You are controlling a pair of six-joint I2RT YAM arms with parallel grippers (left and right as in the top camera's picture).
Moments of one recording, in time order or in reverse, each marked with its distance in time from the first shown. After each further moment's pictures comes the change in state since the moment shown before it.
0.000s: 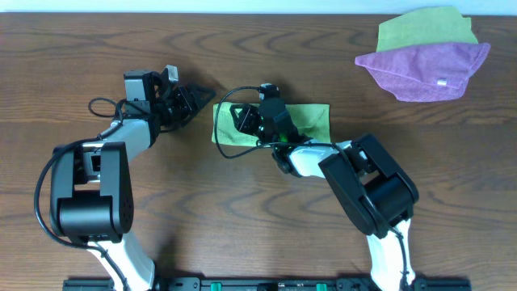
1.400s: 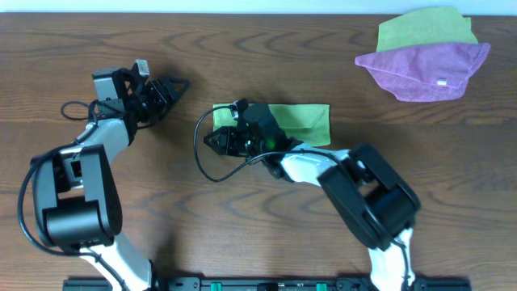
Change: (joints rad) left arm 0.134 -0.042 0.018 0.001 0.023 0.000; right arm 0.076 -0.097 0.014 -0.254 -0.353 -0.033
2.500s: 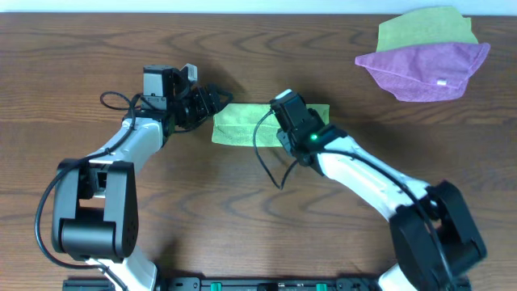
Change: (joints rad) left arm -0.250 -0.065 0.010 -0.190 -0.103 0.050; right arm -0.101 -0.299 0.013 -0.786 0.900 -1.000
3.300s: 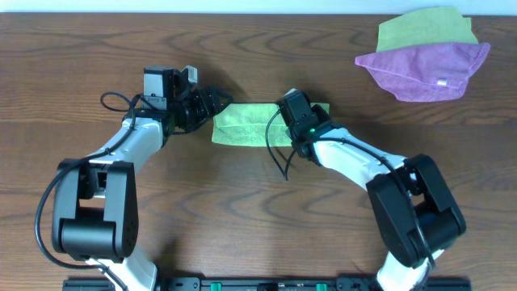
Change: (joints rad) left arm 0.000 0.000 0.000 -0.022 0.000 0.000; right arm -0.062 0.136 0.000 0.143 0.121 -0.164
